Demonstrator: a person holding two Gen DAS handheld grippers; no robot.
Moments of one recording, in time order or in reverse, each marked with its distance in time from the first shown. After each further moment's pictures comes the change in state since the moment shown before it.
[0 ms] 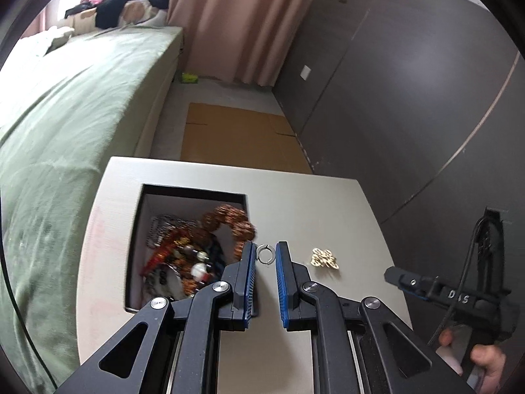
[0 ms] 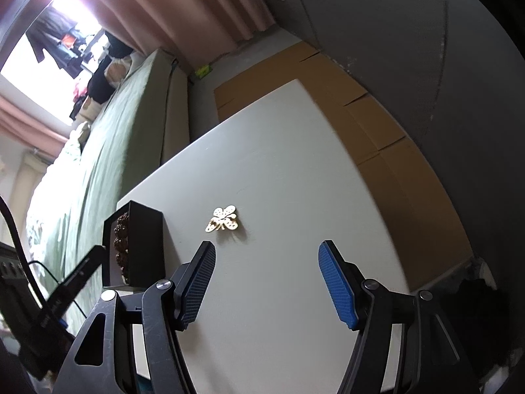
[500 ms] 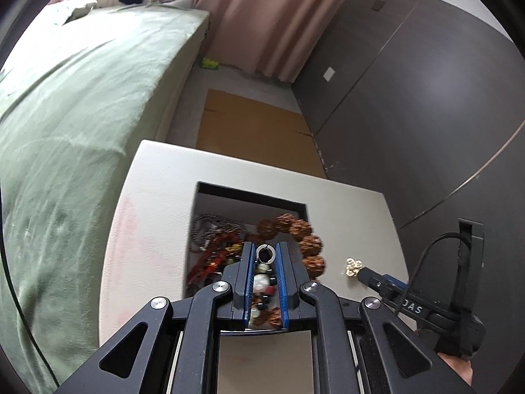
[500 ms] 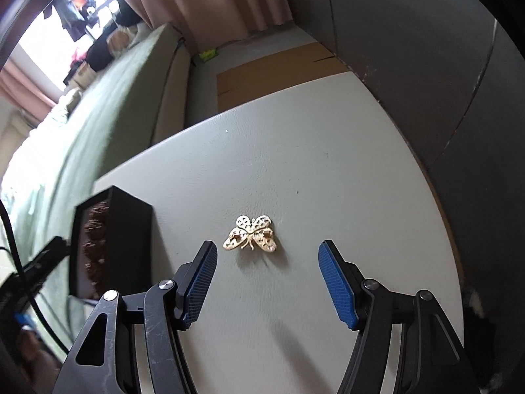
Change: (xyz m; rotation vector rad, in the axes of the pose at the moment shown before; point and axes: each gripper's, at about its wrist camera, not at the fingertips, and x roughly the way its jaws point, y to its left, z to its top) left arm 0.006 0.054 0.008 -0.109 0.039 0.006; right arm 0.062 0.056 0.003 -0.144 0.012 -0.135
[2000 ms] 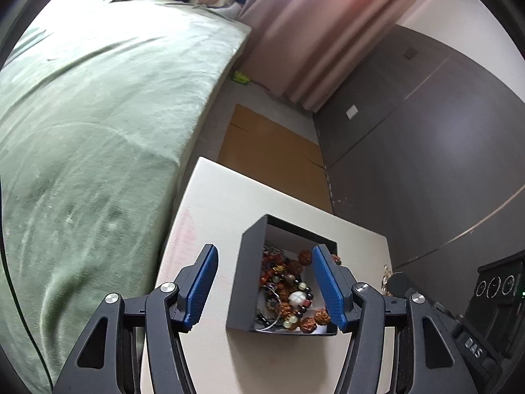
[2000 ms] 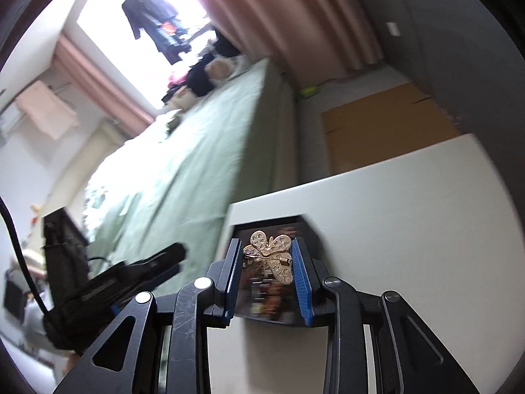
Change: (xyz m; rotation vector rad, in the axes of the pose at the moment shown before) left arm -0.044 0.057 0.012 -0.197 -0.097 -0.012; right arm -0.061 0.085 -0.005 -0.113 -0.175 0.479
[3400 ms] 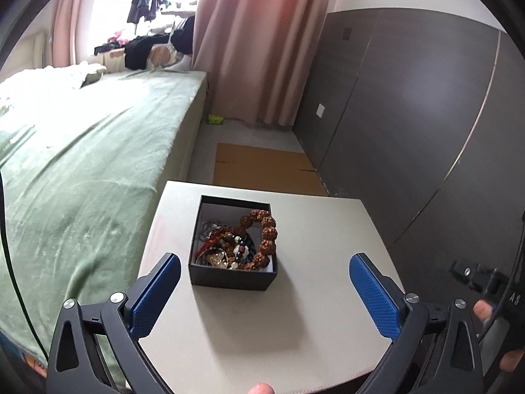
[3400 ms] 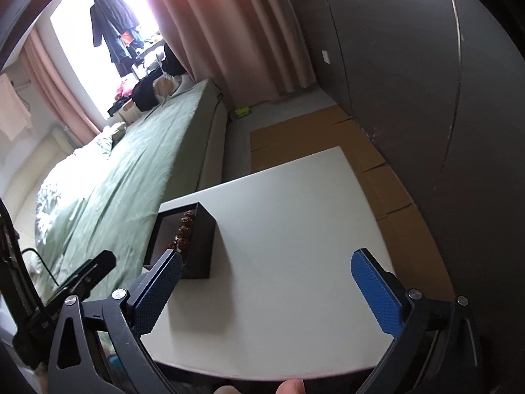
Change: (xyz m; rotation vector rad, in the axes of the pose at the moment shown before) left arm -0.069 -0.105 -0.098 0.352 -0.162 0.099; right arm -0.138 -0.042 -0.031 -0.004 -0.096 -0.362
